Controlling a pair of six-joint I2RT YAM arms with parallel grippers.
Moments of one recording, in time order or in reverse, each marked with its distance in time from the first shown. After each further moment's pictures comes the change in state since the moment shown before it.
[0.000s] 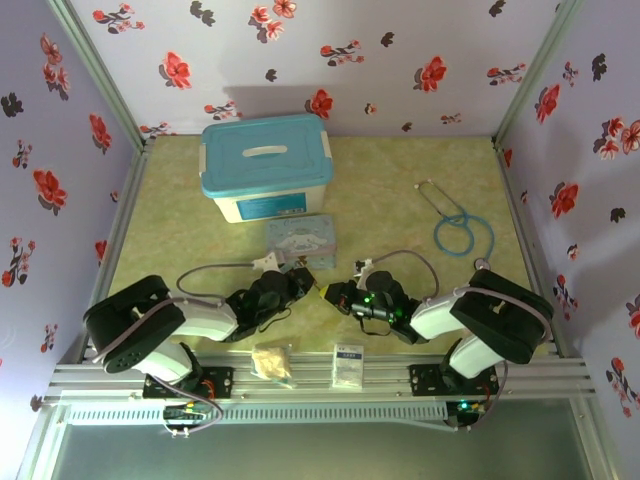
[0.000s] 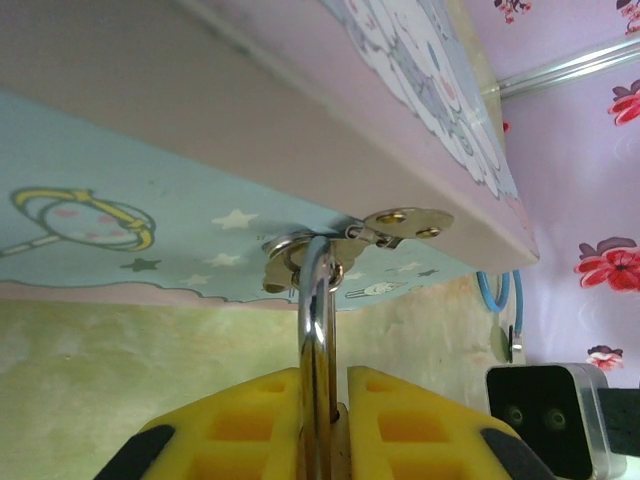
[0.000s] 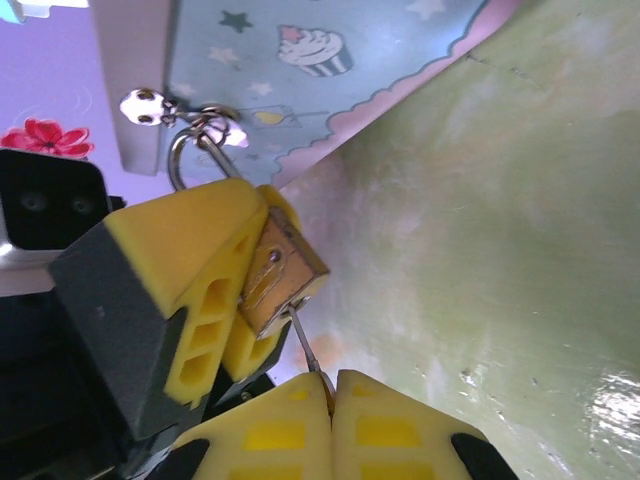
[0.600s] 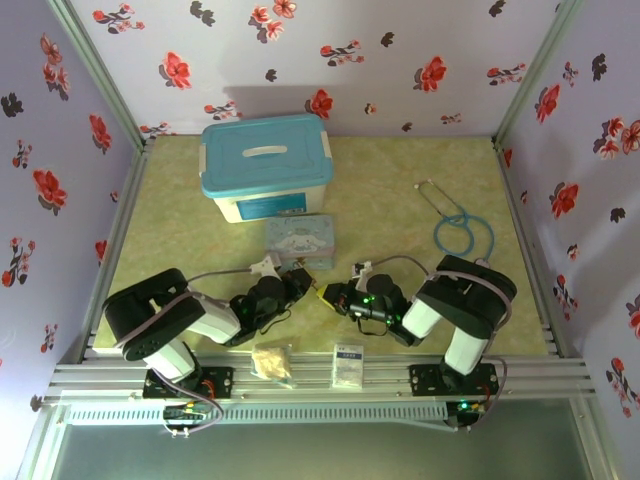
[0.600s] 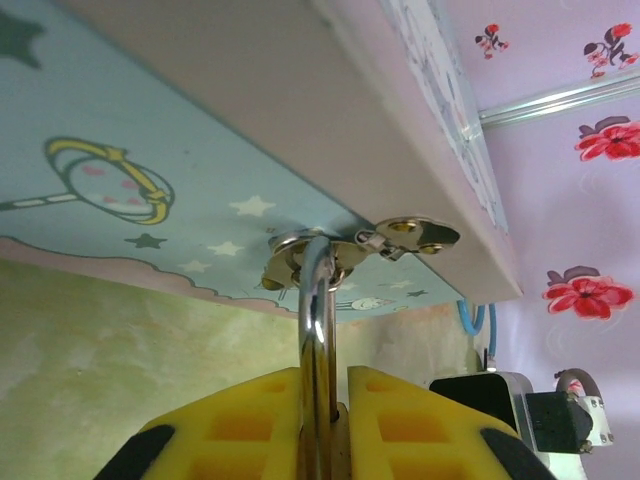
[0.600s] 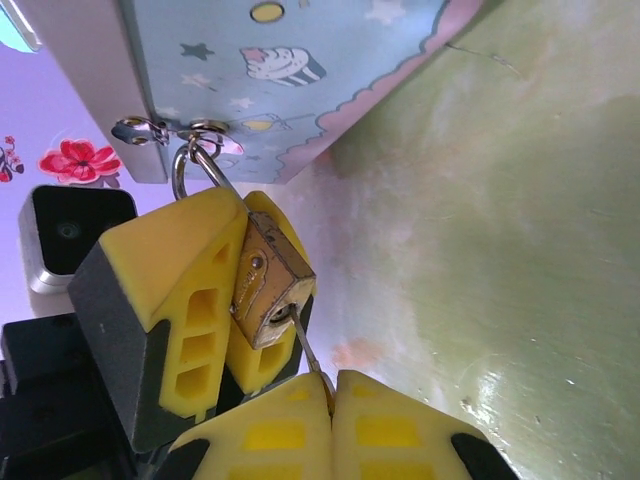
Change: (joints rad) left arm 0.000 0.102 -0.056 0.221 -0.021 -0.056; right arm -0.024 0.211 -0.019 0.299 -0.033 0.094
